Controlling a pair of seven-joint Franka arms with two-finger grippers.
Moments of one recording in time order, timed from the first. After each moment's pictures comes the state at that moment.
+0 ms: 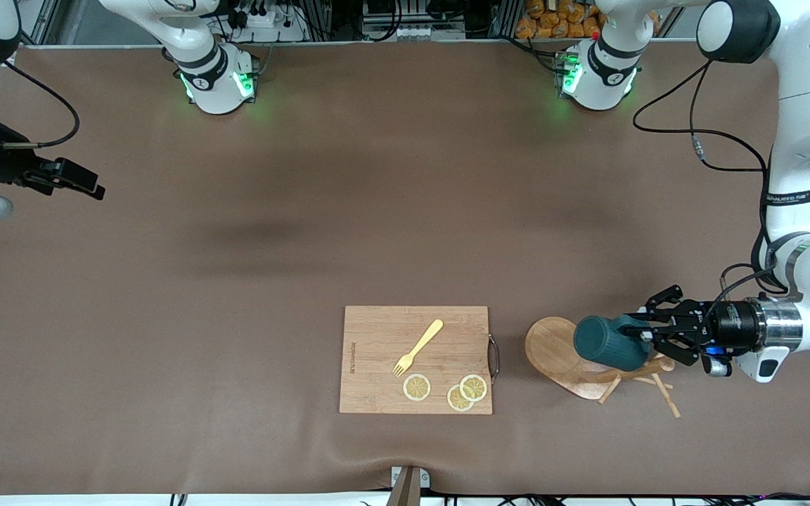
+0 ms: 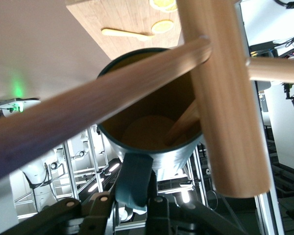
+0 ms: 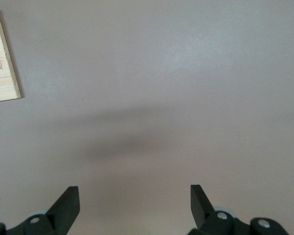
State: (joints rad) left arm 0.19 0.80 -0.03 -1.26 -1.33 1.48 -0.85; right arm -0.01 -0.08 -0.04 -1.80 0.08 1.65 0.08
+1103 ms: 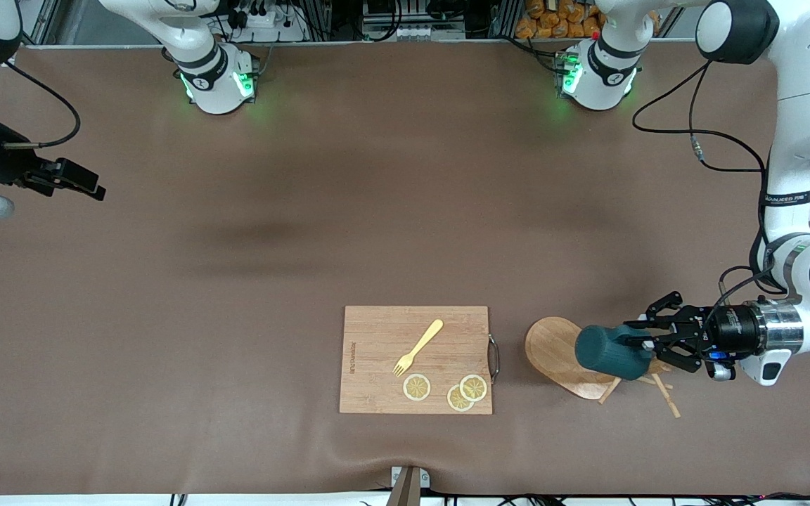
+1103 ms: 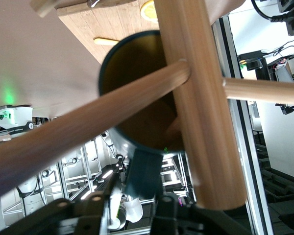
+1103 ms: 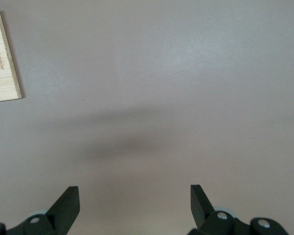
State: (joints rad) left arm 0.18 0.80 -0.03 -1.26 -1.33 1.53 -0.85; right arm -0.01 -0.08 -0.03 -1.80 0.08 1.66 0.08
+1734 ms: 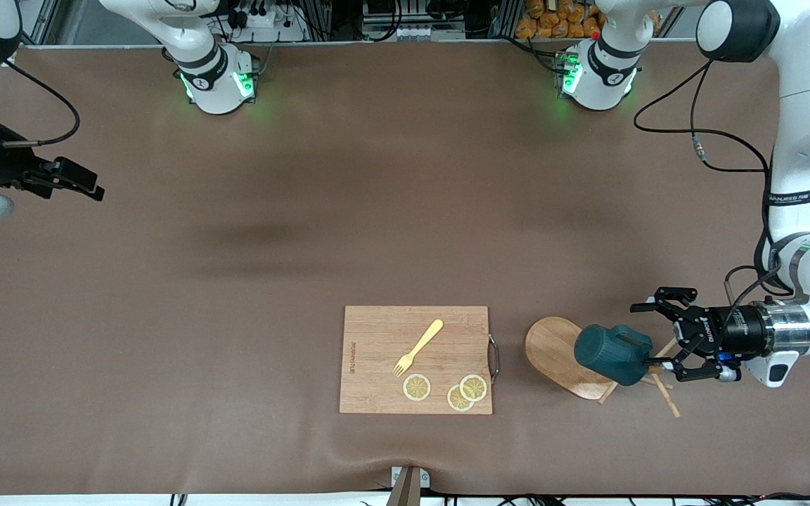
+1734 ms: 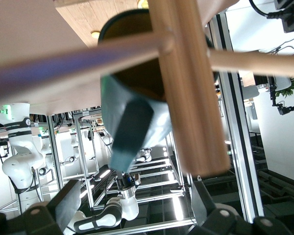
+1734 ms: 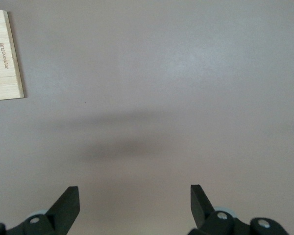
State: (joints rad) left arm 0.18 0.79 -0.04 -1.23 -1.33 1.53 -0.90; right arm -0.02 -0.08 -0.03 -1.80 0.08 1.68 0.03
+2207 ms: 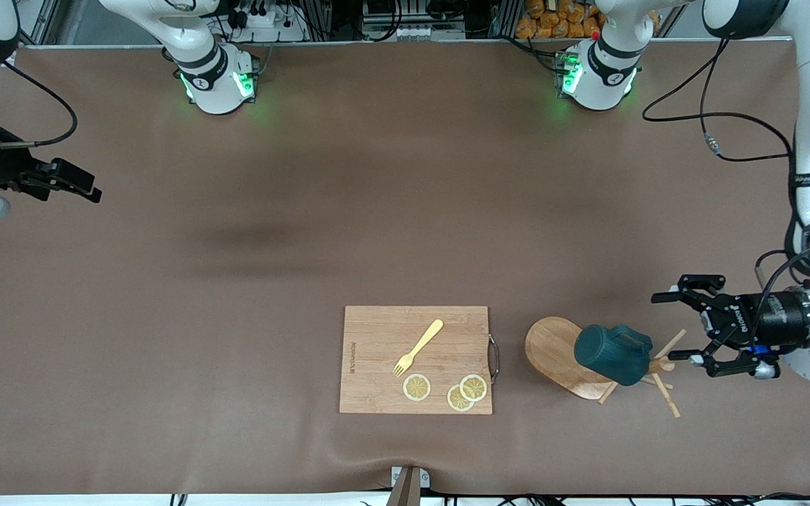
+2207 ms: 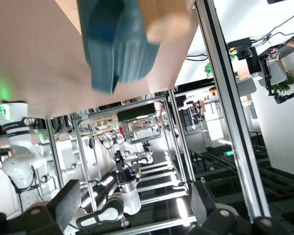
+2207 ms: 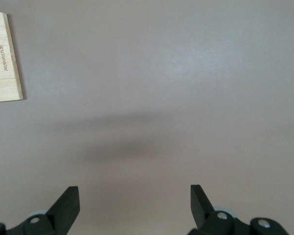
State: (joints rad) left arm 0.18 0.67 -0.04 -1.23 -1.29 1.52 -0.95; right arm -0.02 -0.08 -0.03 -1.81 0.08 1.69 0.02
